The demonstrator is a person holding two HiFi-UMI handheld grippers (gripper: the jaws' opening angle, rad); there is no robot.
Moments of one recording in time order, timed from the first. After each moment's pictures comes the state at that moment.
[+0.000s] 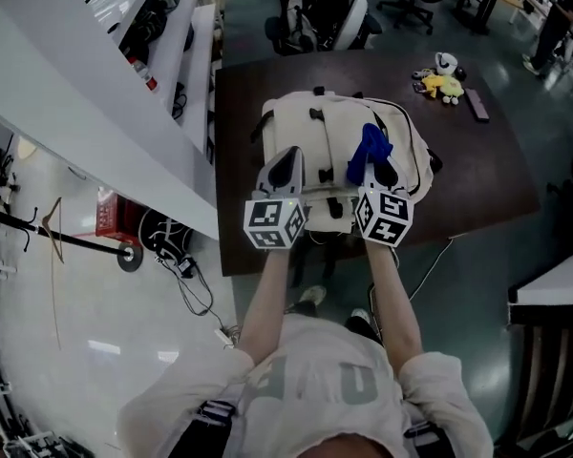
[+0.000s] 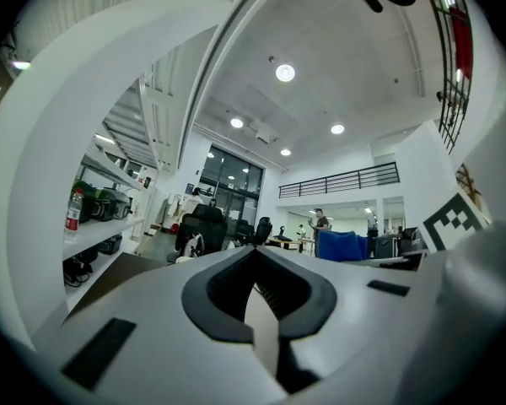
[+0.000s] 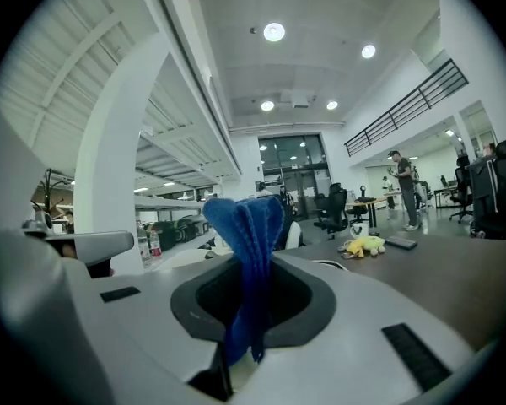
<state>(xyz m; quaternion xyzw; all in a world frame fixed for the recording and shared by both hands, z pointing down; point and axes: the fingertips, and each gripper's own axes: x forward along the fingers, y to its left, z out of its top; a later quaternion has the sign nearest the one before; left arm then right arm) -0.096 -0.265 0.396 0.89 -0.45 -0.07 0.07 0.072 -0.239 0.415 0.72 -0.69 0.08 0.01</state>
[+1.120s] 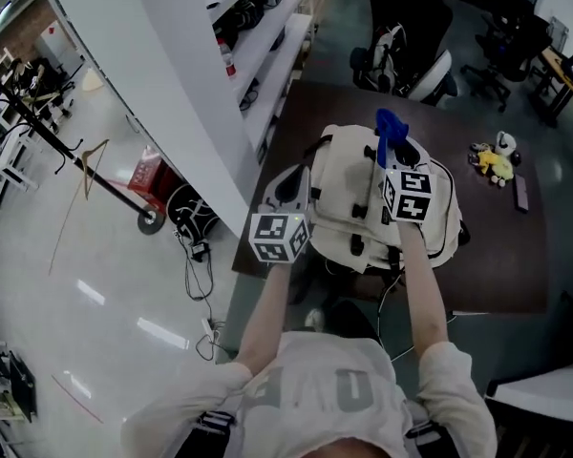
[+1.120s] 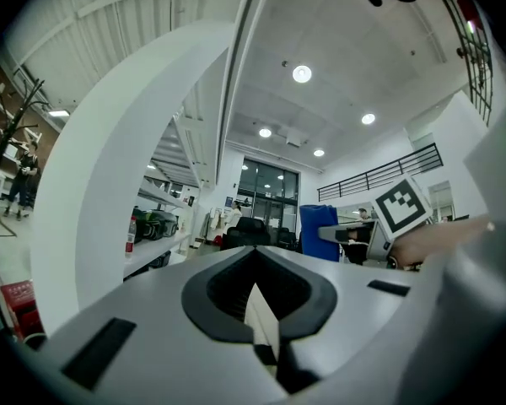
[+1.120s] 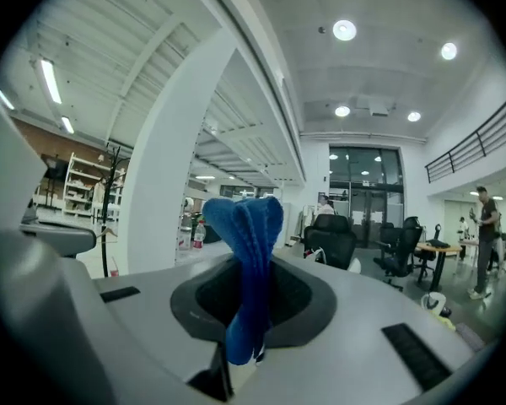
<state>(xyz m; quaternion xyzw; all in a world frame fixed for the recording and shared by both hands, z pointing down) -0.179 -0.264 0.377 0.80 -0.59 -0.07 0.04 0.000 -0.362 0.343 0.56 -0.82 -0.04 0.09</state>
